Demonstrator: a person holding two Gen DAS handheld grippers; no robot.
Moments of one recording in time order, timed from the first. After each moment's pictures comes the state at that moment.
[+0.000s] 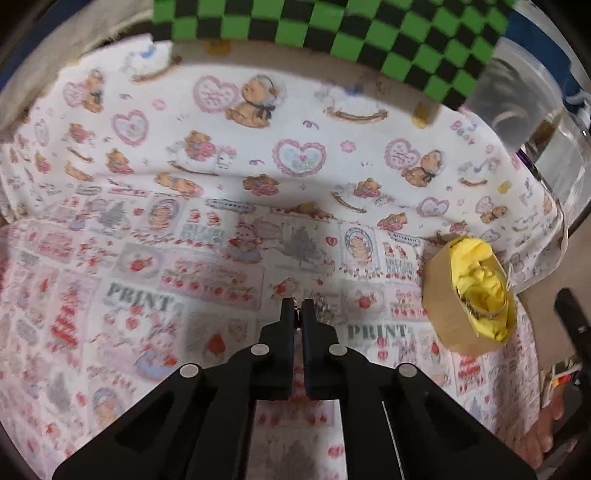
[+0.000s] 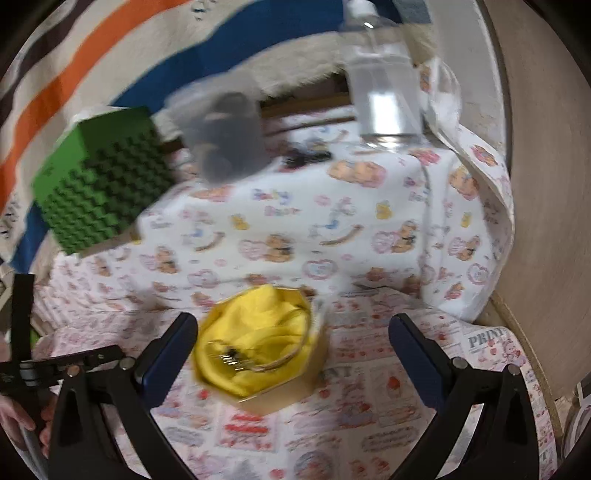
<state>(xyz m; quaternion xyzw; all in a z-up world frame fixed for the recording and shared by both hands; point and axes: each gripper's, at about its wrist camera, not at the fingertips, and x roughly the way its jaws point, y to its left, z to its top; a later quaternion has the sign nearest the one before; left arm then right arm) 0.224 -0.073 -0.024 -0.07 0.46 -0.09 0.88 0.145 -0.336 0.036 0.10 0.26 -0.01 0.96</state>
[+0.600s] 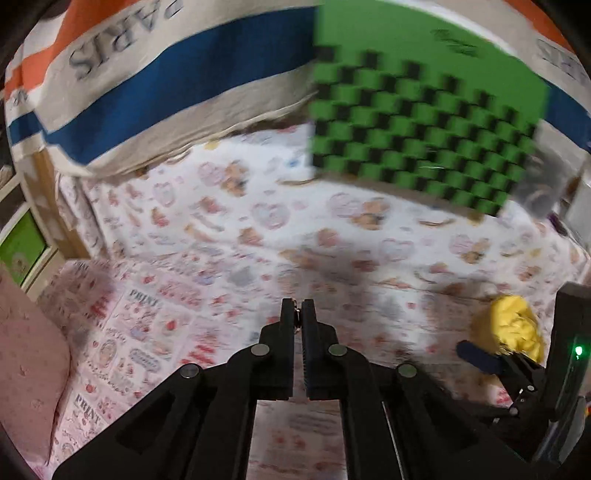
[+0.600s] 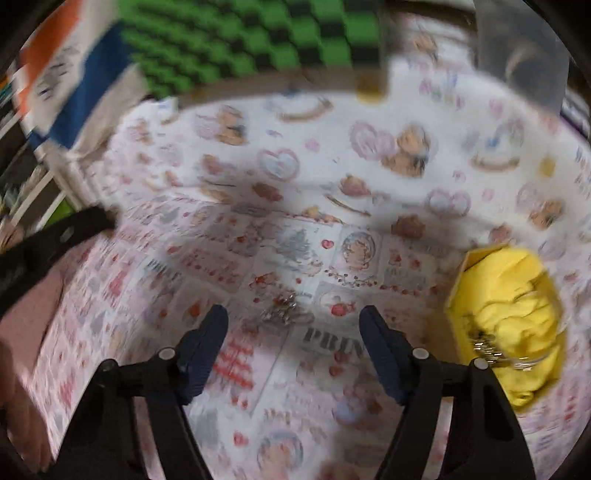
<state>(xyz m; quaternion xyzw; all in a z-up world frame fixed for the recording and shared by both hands) 0.208 -0.002 0.029 -0.06 0.37 0.04 0.93 0.224 -0.159 -0.021 0.00 0.43 0.13 0.89</state>
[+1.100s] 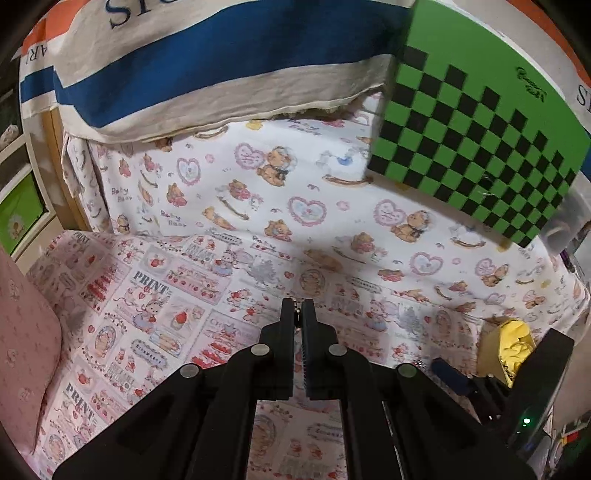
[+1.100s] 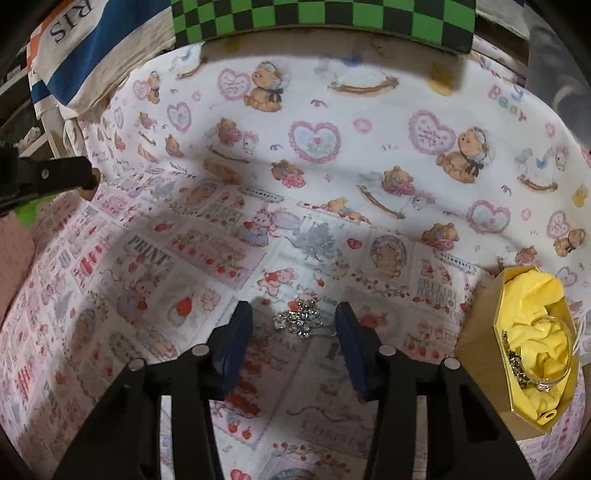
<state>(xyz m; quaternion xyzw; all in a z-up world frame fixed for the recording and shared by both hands) 0.212 0.025 0.022 -0.11 0.38 0.05 0.92 0.220 -0.119 -0.050 -0.08 0.41 0.13 0.90</state>
